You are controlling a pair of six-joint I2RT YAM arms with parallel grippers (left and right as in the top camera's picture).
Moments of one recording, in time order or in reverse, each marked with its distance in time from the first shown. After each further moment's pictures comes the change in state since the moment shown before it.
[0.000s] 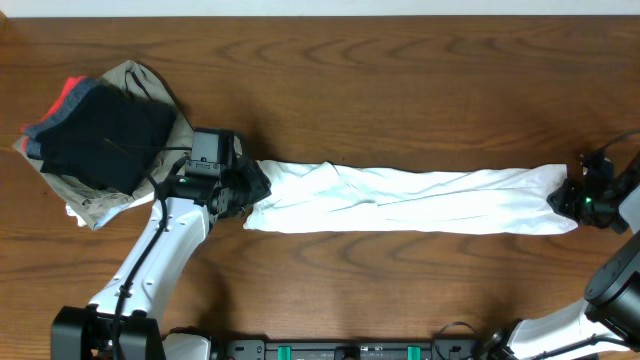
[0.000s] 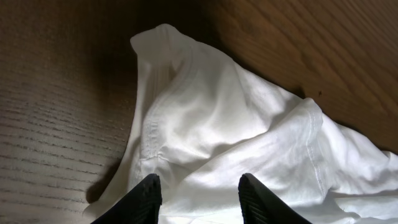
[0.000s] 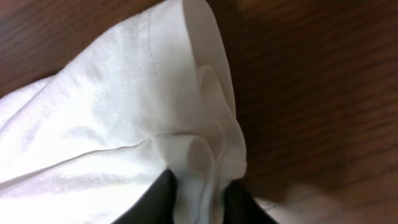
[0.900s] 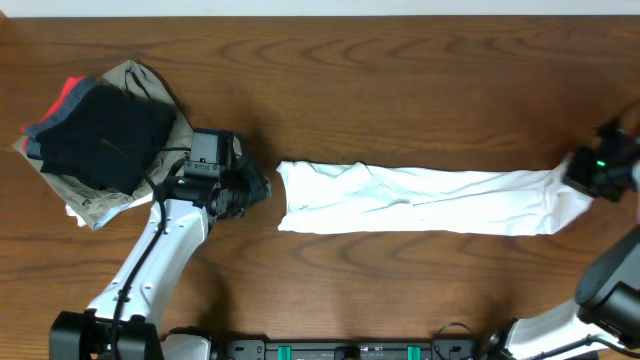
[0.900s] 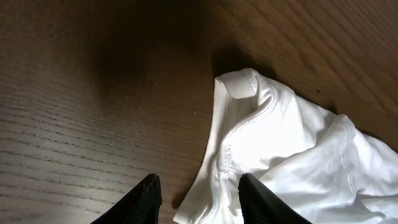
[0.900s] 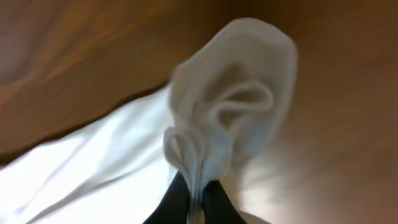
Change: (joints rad) left arm 0.000 -0.014 0.000 -0.012 0.000 0.000; right arm 0.133 -0.023 0.311 -0.395 0.115 0.190
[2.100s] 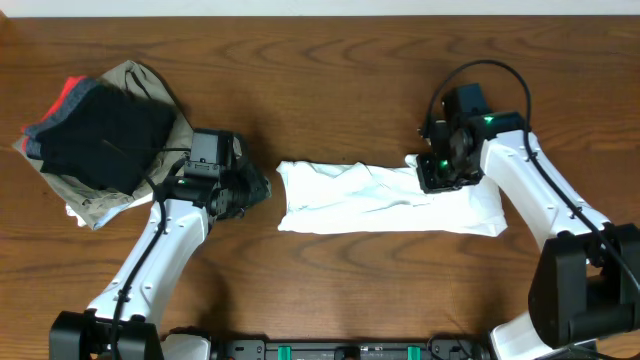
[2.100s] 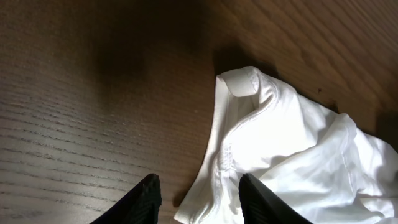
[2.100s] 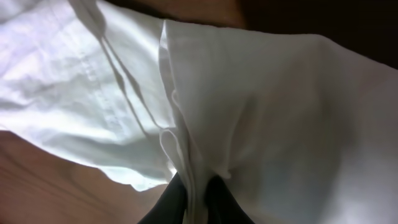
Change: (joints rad) left arm 0.000 0.000 0.000 -0.006 0.000 0.000; right arm 0.754 -0.068 -0.079 -0.059 -0.011 0.134
